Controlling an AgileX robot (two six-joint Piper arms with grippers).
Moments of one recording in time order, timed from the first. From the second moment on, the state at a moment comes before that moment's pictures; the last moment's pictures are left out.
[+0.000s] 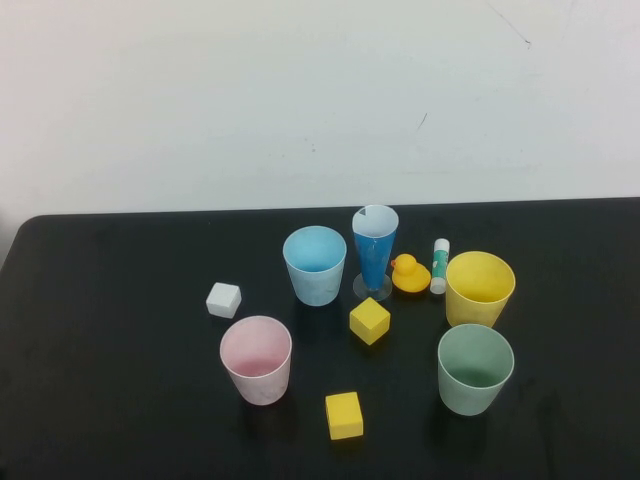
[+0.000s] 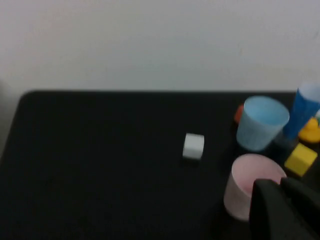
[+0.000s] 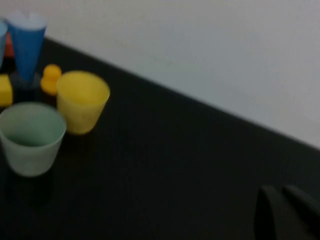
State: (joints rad) right arm 0.01 0.27 -0.44 0.09 0.64 -0.48; left arm -0.07 0.39 -0.51 -0.19 0.57 0.00
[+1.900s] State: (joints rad) right arm 0.01 0.50 -0.39 0.30 0.62 -0.75; left arm -0.28 2.03 -1.39 -0.40 0.75 0.37
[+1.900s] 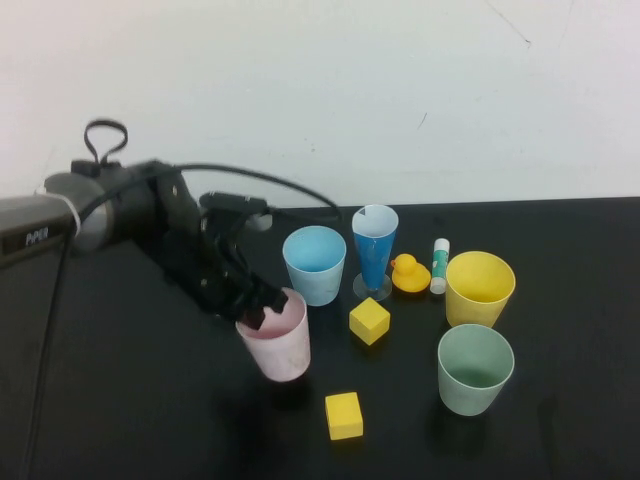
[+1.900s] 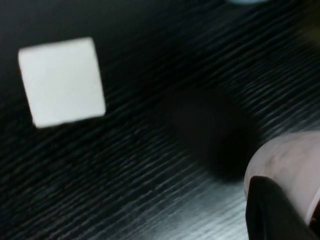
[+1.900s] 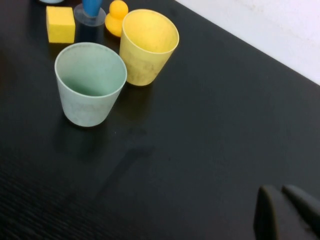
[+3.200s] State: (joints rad) right arm 0.01 0.53 -0.40 0.38 0.65 -0.77; left arm -0.28 2.16 -1.85 -0.33 0.73 0.32
